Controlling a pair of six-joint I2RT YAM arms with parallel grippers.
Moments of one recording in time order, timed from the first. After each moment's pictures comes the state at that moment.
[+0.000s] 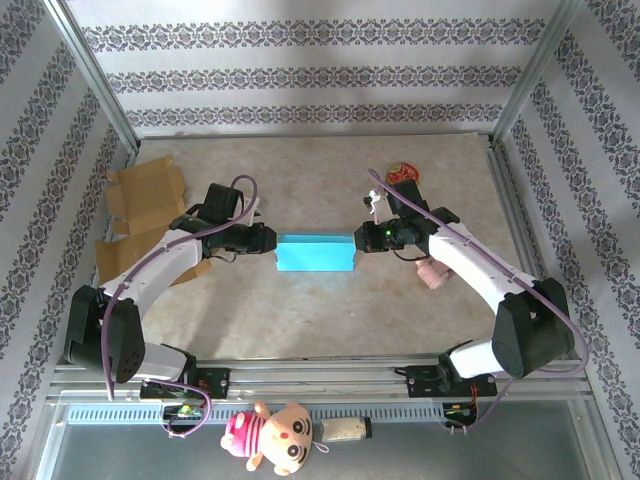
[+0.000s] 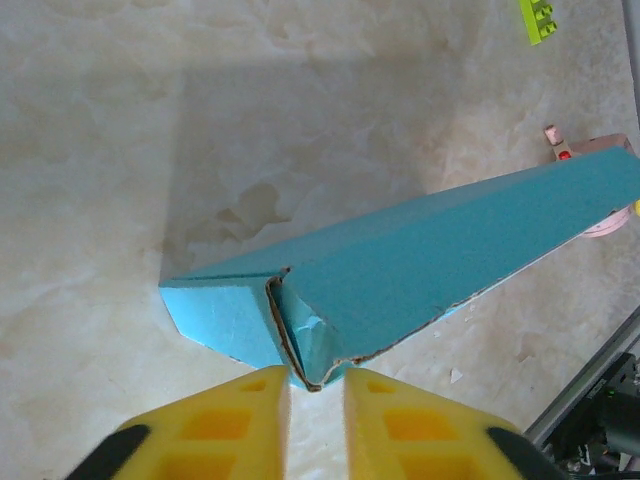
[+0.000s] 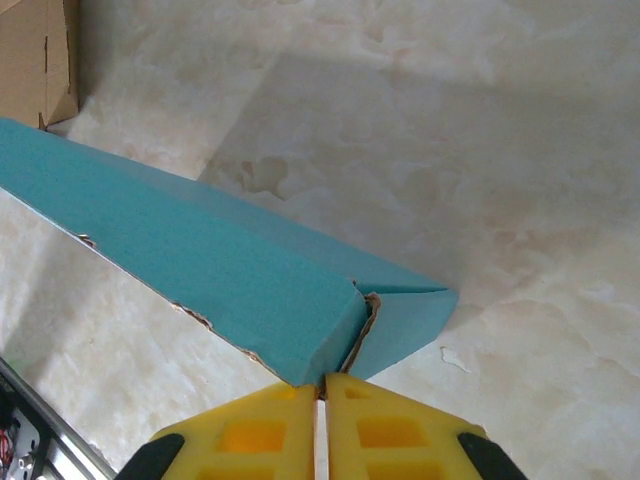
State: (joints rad) left arm -0.31 1.39 0.98 -0.55 0.49 -0.35; right arm 0.40 1.41 1.03 -0.60 -0.43 0.31
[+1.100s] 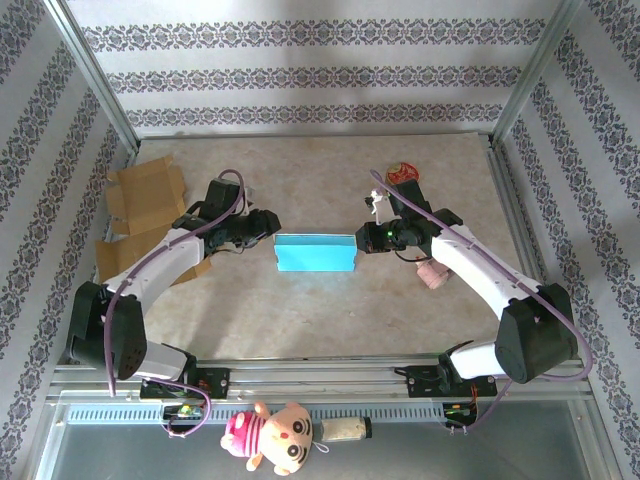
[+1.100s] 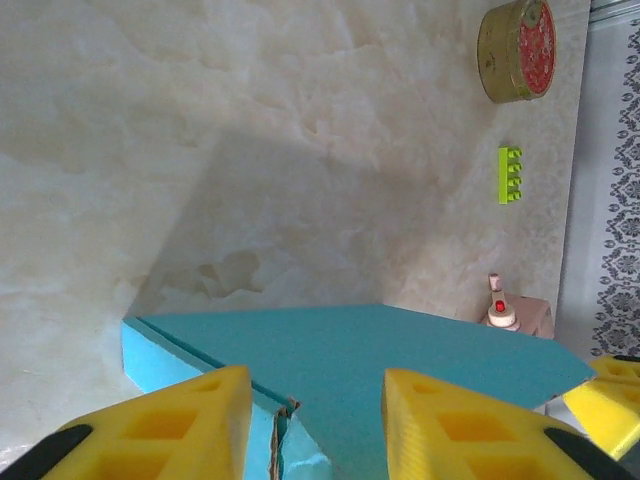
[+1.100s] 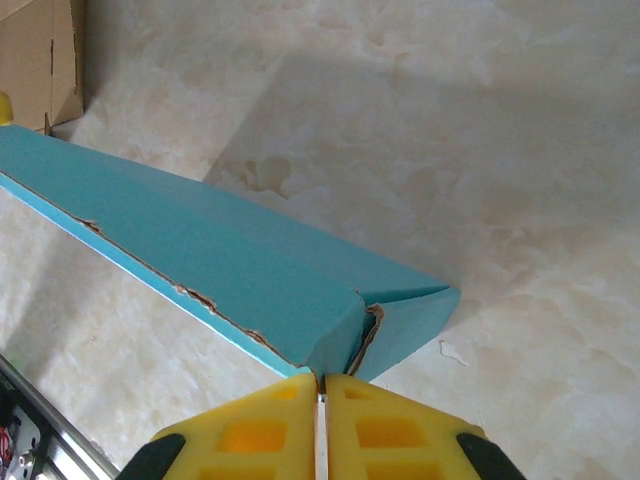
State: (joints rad) left arm -0.31 1.42 0.98 -0.40 0.42 -0.79; right arm 0.40 1.39 1.02 -0.61 -0.42 0.31
